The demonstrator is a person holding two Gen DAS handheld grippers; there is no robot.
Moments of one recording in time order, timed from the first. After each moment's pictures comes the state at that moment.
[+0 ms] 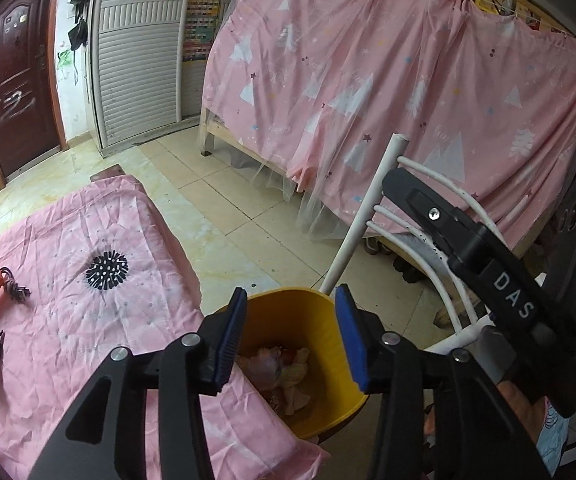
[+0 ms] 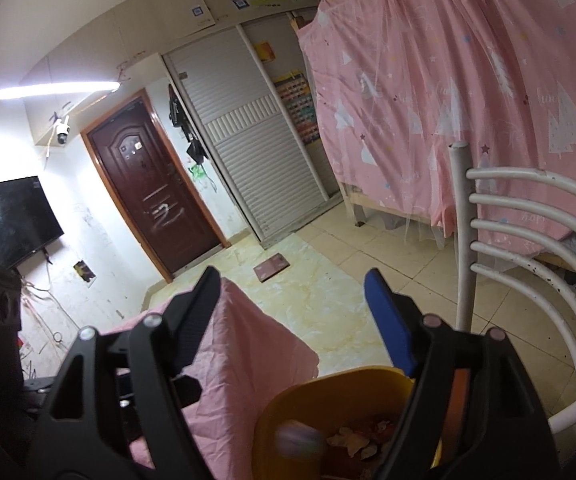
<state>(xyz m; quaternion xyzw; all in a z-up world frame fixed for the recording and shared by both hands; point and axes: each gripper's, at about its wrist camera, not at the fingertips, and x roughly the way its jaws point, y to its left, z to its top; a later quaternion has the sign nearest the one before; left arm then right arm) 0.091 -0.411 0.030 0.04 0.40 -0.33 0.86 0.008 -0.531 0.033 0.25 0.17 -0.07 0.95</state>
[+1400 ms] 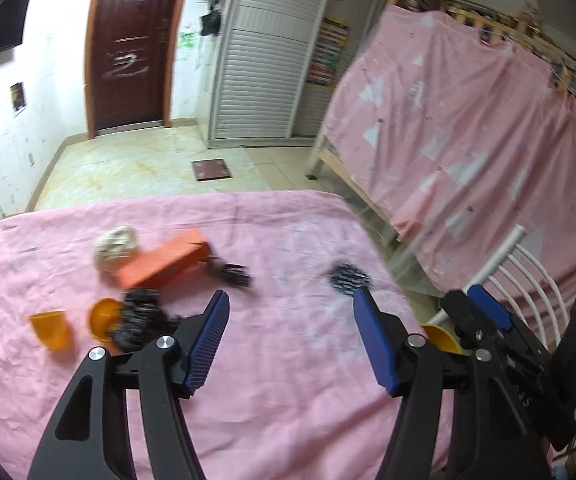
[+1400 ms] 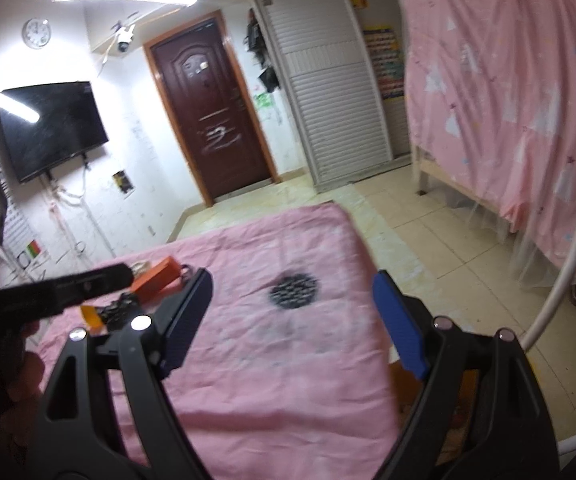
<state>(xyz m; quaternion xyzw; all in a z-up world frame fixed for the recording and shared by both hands) 0.158 -0.181 0.038 -0.06 0.38 -0.16 0.91 0.088 -0.362 0.018 0.15 0.26 0.07 0.95</state>
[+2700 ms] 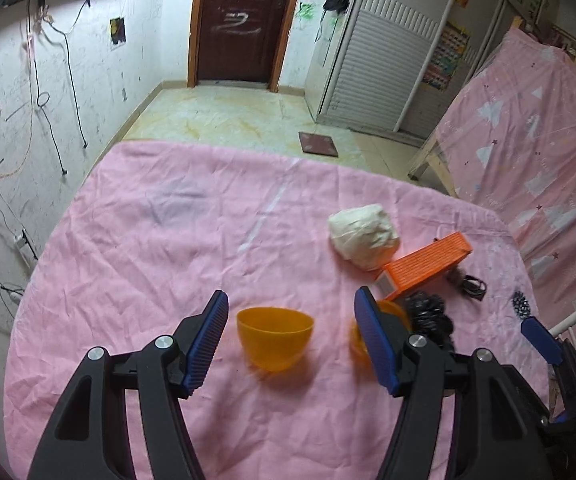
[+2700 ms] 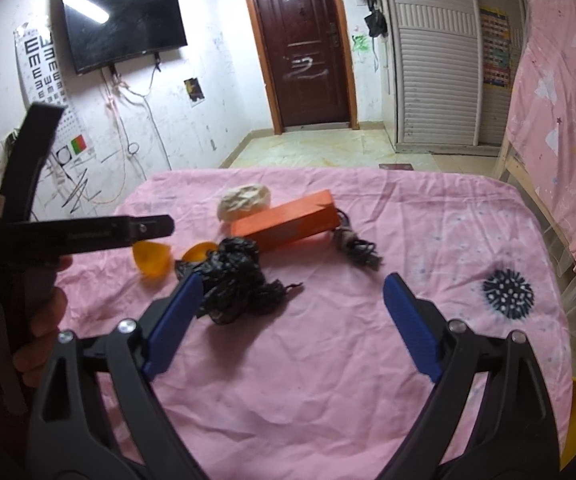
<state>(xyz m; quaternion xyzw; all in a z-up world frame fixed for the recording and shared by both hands) 0.206 -0.015 -0.019 -0.11 0.44 0.00 0.89 0.146 -0.200 0.000 0.03 0.34 0.20 0.92</state>
